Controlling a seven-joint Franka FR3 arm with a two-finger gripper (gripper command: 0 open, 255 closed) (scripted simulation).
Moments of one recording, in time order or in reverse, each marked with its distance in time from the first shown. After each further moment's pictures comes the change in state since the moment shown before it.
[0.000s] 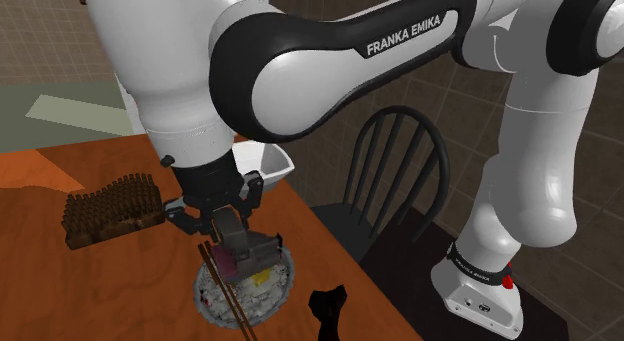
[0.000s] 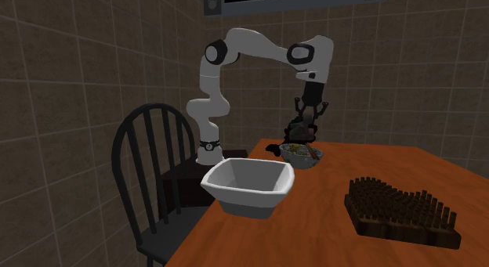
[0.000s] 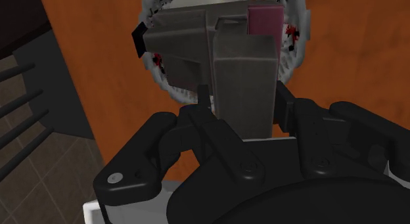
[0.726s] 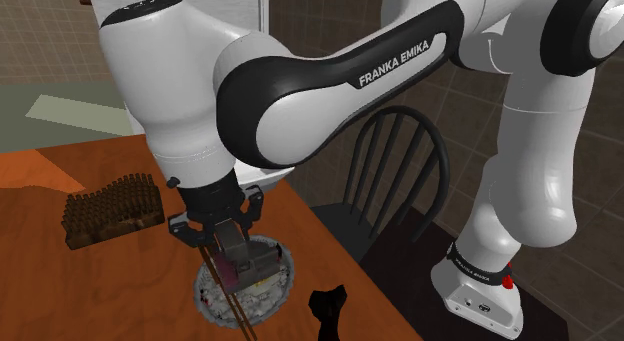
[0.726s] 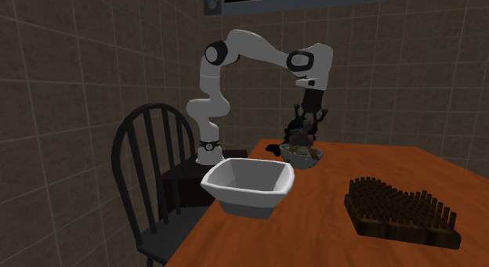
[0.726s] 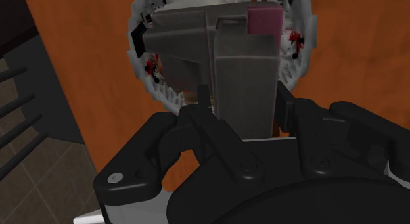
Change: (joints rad) arm 0.000 0.016 -0.005 -0.055 -0.014 0.068 0.015
